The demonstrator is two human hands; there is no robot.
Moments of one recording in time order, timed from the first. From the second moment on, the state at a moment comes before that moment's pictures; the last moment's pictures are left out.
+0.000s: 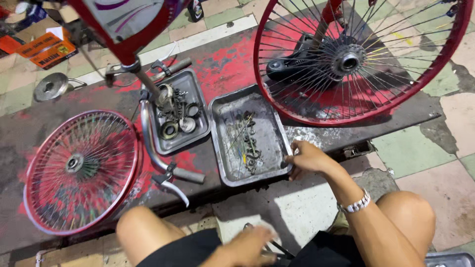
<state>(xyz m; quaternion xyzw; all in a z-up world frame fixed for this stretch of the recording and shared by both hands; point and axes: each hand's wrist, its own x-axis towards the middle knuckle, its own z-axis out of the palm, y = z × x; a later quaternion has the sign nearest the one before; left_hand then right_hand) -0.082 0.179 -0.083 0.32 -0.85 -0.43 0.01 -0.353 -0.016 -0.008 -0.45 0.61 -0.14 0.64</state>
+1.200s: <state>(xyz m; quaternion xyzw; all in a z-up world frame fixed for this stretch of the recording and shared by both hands) -0.313 -0.108 0.062 0.52 -0.71 -0.17 0.45 -0.485 0.157 0.031 -0.46 0.69 -0.42 0.36</state>
